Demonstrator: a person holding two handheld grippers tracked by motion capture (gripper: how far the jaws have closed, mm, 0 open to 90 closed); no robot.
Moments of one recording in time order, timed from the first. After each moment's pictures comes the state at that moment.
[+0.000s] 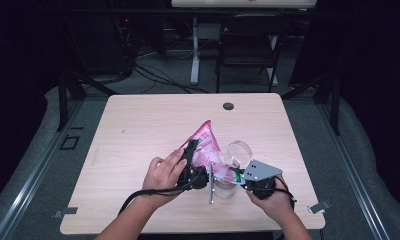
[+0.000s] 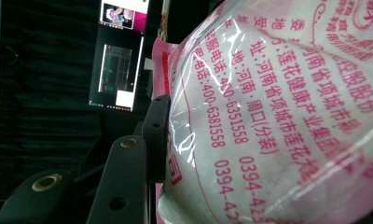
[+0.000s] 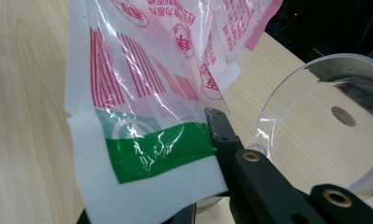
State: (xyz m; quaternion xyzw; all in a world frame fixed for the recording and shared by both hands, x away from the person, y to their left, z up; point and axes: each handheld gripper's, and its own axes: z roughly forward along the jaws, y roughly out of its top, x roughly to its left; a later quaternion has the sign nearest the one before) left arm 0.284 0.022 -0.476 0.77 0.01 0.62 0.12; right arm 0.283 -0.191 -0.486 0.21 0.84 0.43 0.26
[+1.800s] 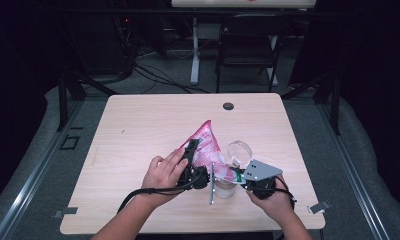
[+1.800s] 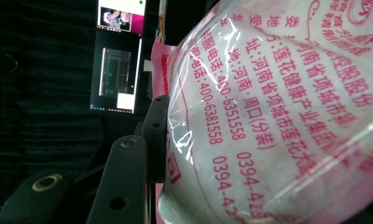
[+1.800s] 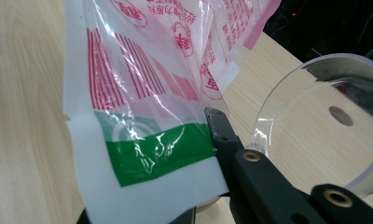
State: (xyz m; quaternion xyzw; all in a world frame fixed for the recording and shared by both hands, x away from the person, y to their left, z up) left arm 0.284 0.020 -0.472 0.78 0.00 0.62 0.11; right arm 0.283 -0.192 -0.486 0.21 0.84 0.43 0.26
